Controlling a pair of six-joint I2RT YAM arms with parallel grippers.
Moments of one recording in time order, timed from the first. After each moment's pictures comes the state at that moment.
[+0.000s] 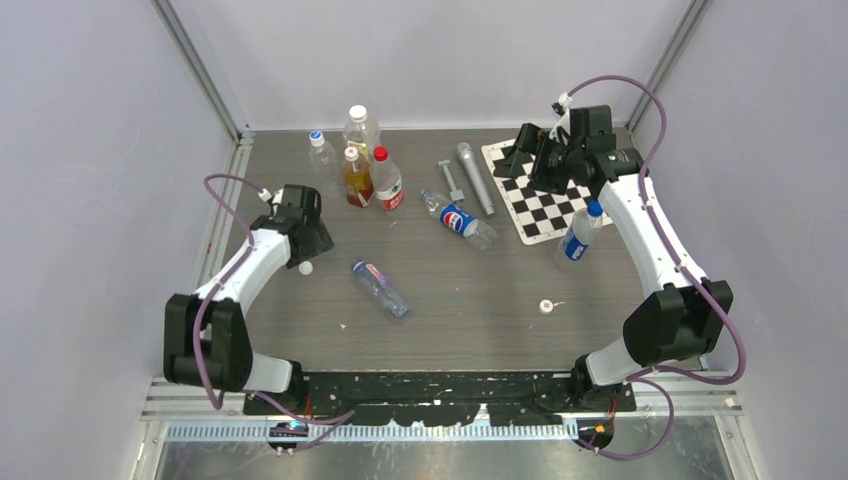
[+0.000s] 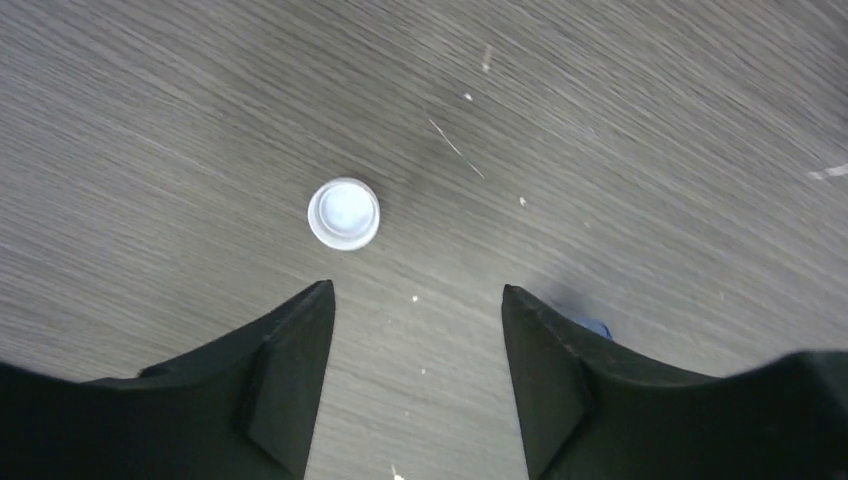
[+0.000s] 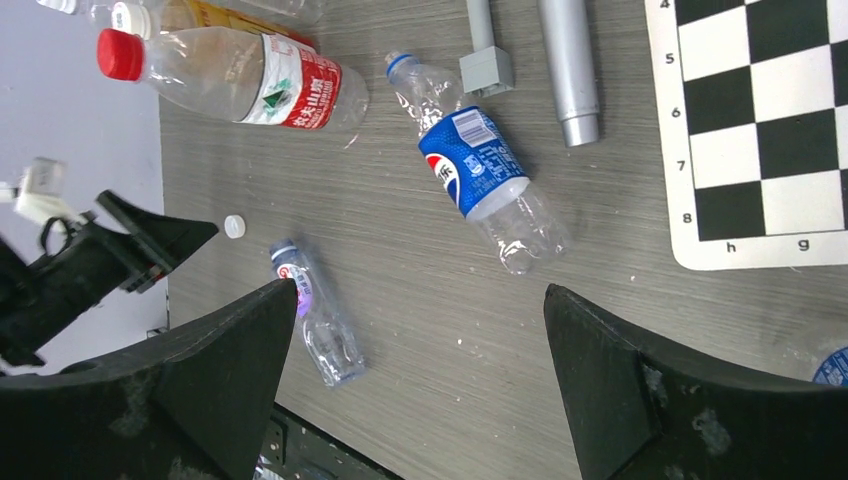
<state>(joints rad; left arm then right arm) -0.16 1.35 0.93 -0.61 -0.26 -0.59 0.15 1.50 1.49 -0.71 -0.37 0.45</state>
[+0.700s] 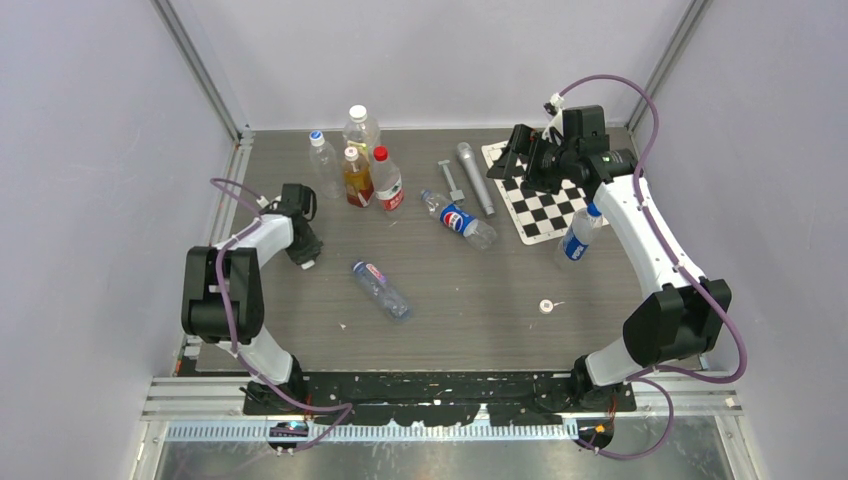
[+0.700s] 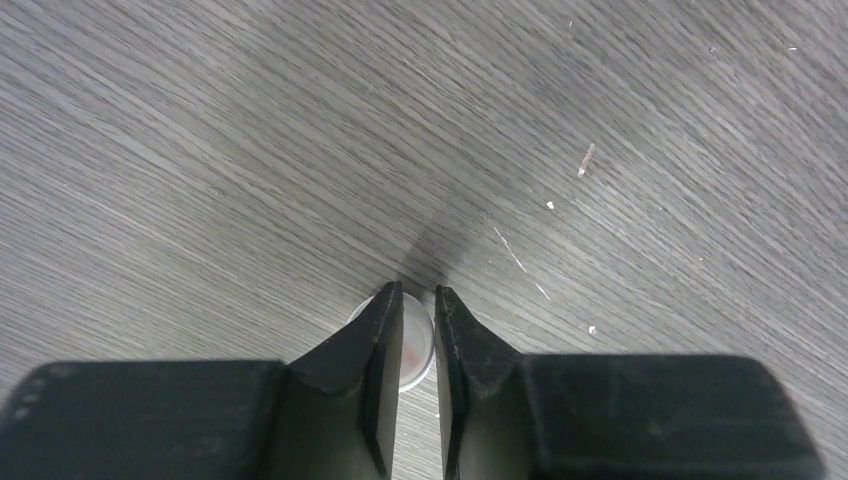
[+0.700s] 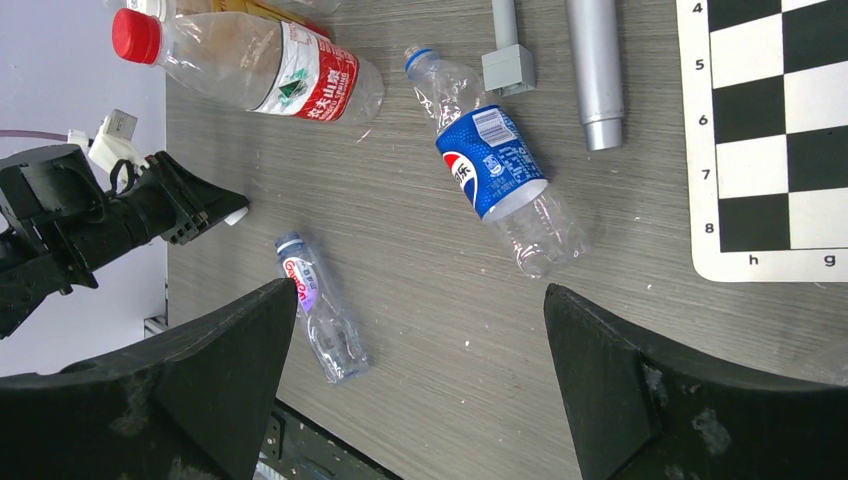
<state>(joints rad) -0.05 1.65 0.97 -0.50 -0.24 -0.61 0.19 1.50 1.49 -0.68 -0.38 0.45</state>
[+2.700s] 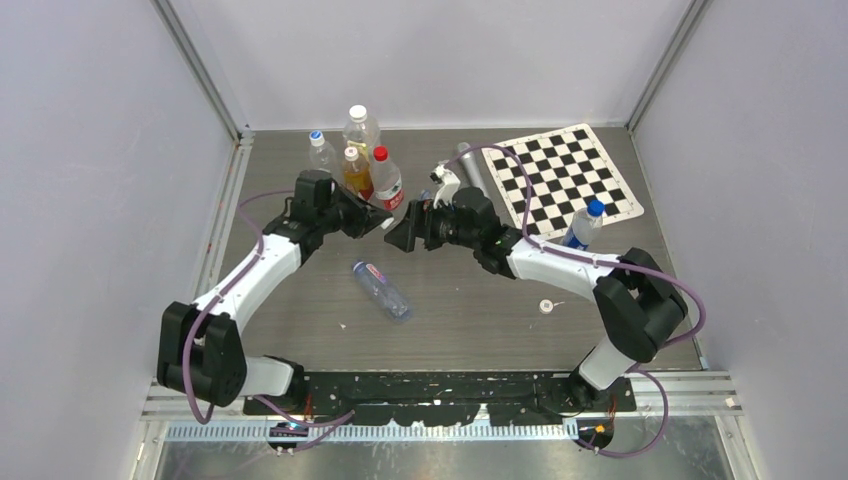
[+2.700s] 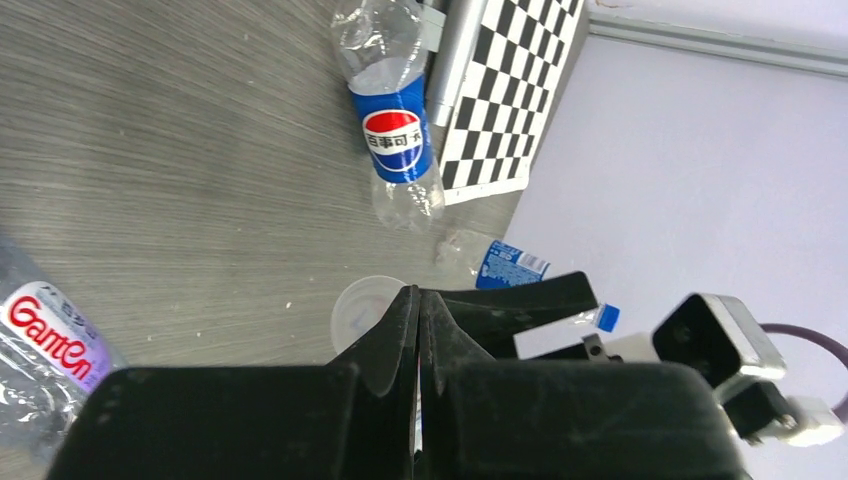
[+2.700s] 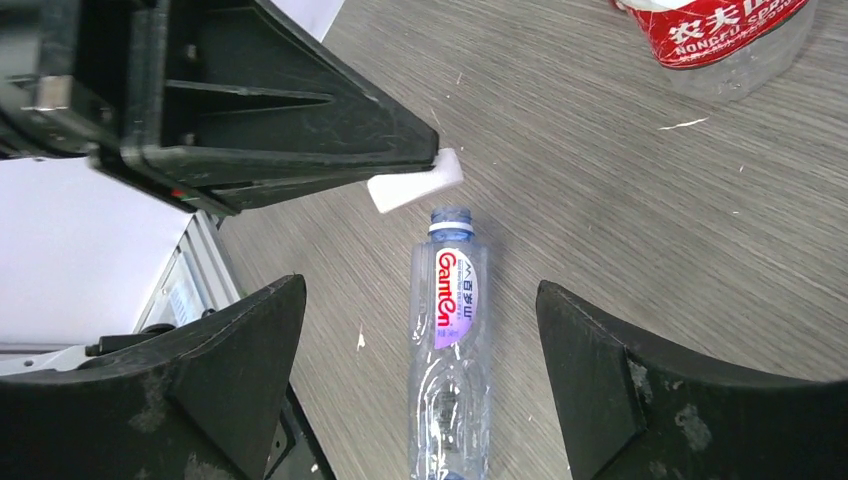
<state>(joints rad) -0.30 1.34 0.94 -0.21 0.32 -1.24 0.74 1.60 0.99 0.30 -0.27 0.60</state>
